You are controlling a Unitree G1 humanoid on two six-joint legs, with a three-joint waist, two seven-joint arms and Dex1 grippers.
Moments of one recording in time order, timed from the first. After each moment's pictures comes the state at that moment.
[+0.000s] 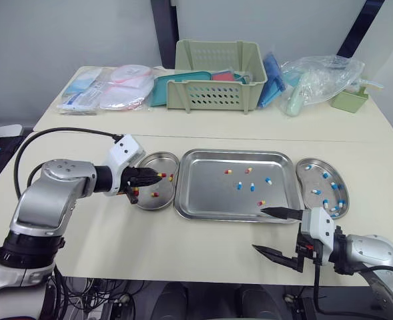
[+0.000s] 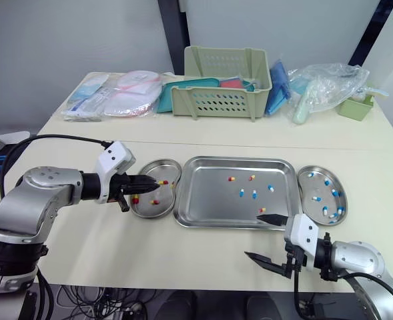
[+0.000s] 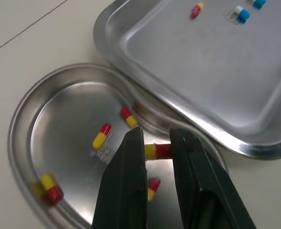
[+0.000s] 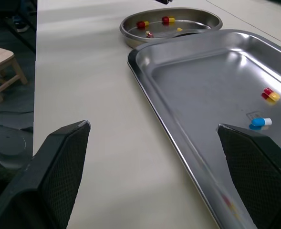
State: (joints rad) left arm -0.43 0.82 0.03 -0.23 -0.27 0.91 -0.99; right arm 0.20 -0.71 -0.01 -0.55 0.41 0.23 0.95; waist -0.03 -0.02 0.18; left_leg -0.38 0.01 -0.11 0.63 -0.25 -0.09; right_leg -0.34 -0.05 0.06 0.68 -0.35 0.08
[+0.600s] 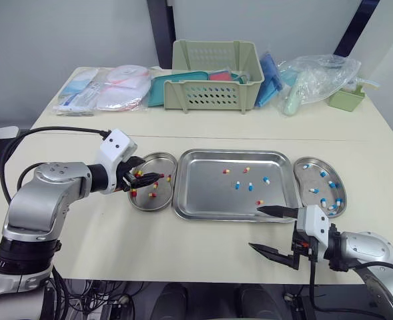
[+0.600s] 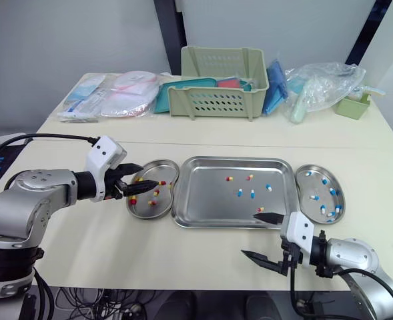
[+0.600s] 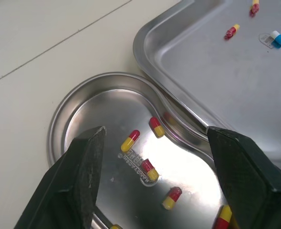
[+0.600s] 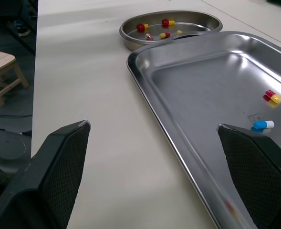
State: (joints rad) left arm -0.40 0.82 0.12 -0.27 -0.36 0.94 -0.85; right arm 0.17 -0.70 0.01 -0.54 0.41 0.23 0.93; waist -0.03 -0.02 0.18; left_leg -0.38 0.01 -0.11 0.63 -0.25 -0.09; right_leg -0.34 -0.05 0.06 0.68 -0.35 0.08
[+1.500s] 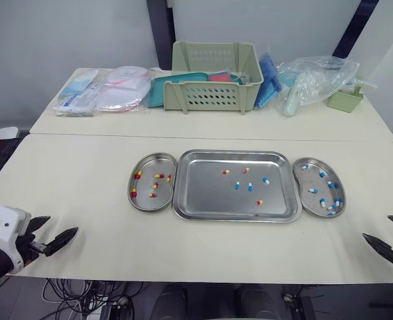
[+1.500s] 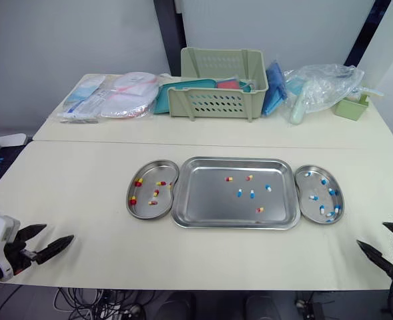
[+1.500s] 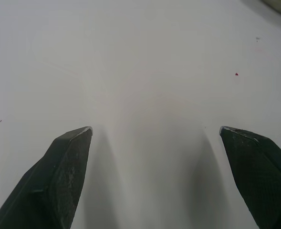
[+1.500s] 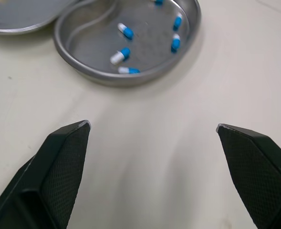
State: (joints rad) left arm 0.31 0.79 0.62 0.08 -0.37 0.28 -0.95; right arm 0.48 -0.79 -0.69 -0.07 0.41 0.17 0.98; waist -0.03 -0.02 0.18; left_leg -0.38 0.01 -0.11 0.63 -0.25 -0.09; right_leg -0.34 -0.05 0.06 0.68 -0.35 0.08
